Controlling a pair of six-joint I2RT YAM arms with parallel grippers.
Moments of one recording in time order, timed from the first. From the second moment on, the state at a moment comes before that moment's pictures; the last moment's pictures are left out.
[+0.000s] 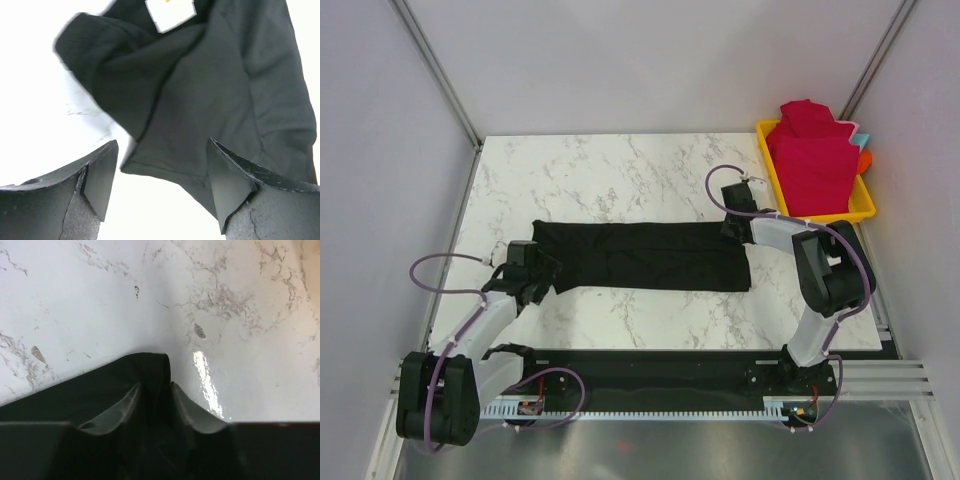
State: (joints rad) left arm -0.11 1.02 0.42 -0.29 -0.15 -1.08; right arm 0.30 1.80 1.00 -0.11 0.39 0.54
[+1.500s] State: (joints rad) left arm -0.09 2.47 1.98 -0.26 0.11 -1.00; right arm 1.05 0.95 0.46 -0.38 0.30 1.12
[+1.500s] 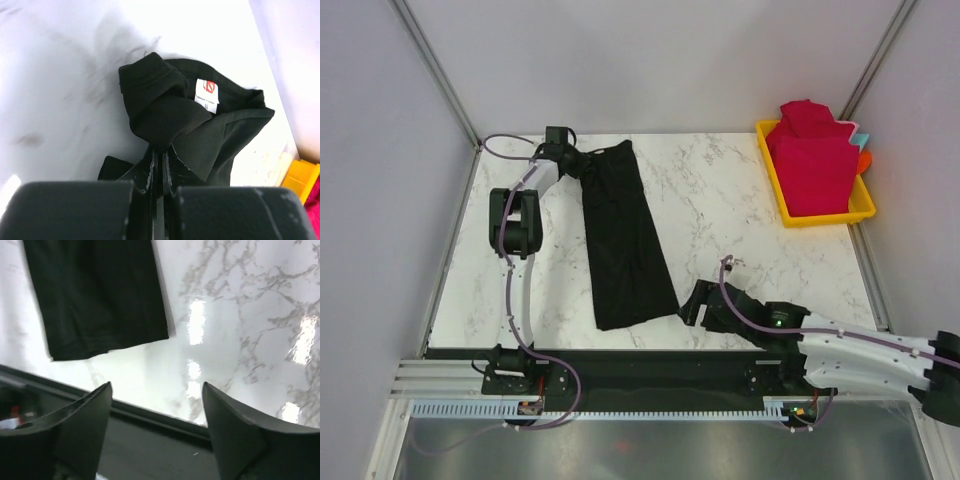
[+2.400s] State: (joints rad) left arm -0.09 2.36 1.90 -0.26 0.14 -0.78; right arm 0.80 1.67 0.99 -0.16 0.28 0.57
